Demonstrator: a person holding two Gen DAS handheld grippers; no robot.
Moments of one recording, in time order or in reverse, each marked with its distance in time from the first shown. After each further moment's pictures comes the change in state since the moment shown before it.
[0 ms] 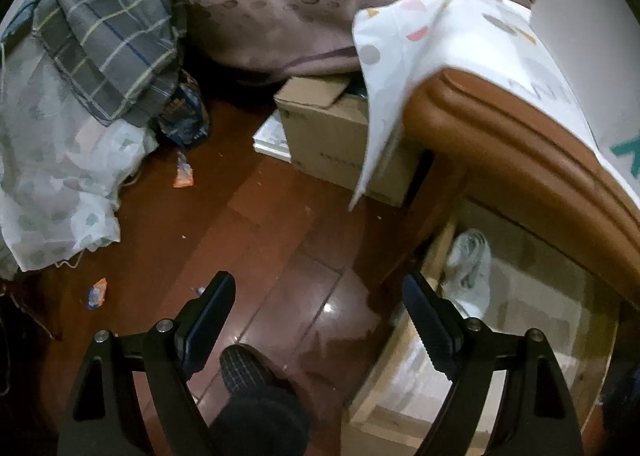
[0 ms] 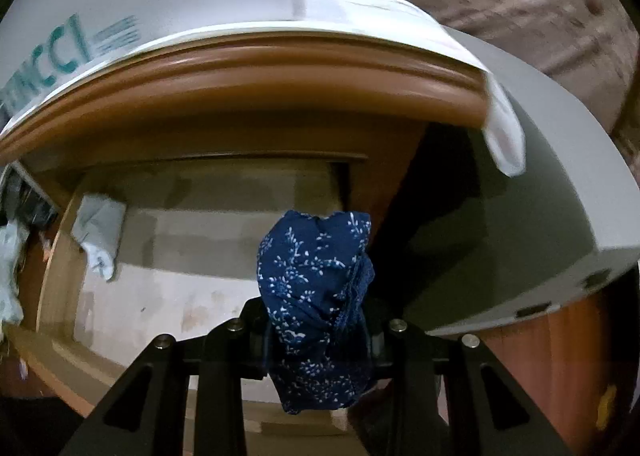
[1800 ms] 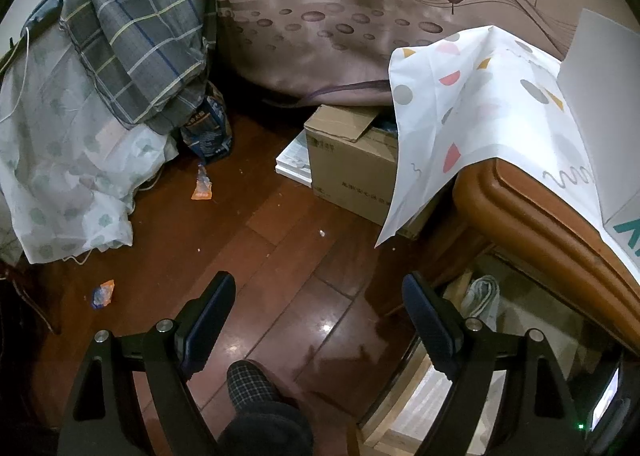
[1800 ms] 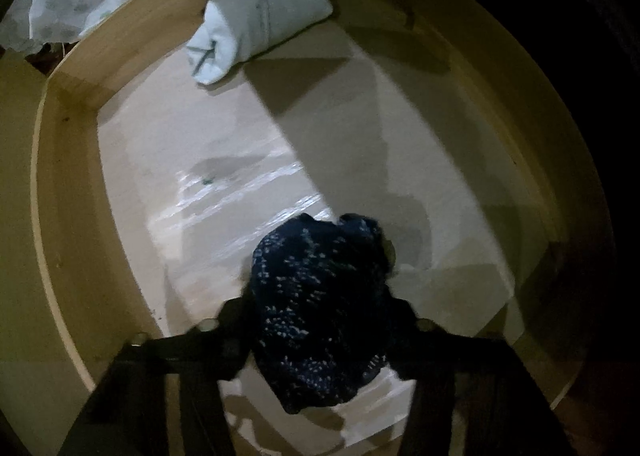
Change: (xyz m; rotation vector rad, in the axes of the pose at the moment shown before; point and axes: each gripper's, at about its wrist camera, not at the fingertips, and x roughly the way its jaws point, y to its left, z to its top) left arm -0.019 0.035 0.017 -0.081 -0.086 0.033; right arm 0.146 0.144 -0.026 -0.978 0.339 0.363
